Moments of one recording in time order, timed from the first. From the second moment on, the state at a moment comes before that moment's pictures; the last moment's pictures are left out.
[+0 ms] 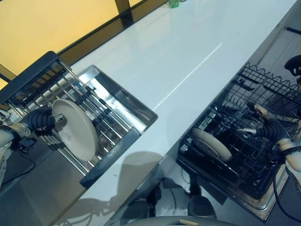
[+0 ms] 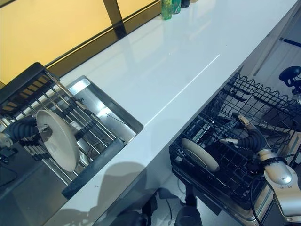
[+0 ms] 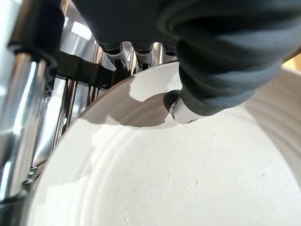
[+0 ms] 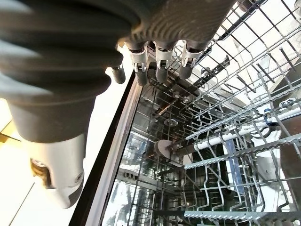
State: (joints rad) left arm 0.02 1.05 0.25 0.17 -0.40 0.10 -0.59; right arm 0.21 -0.83 -0.20 -0.12 0.22 -0.02 0.10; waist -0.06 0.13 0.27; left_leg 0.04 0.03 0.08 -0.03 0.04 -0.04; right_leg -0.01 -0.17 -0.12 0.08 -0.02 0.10
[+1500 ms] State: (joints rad) left arm 0.00 1.04 0.06 0.21 -0.28 0.10 -0.43; right arm 0.24 -0.92 -0.20 -0.11 0.27 -0.04 0.08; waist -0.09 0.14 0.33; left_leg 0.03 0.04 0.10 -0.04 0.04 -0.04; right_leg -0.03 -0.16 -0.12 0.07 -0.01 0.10
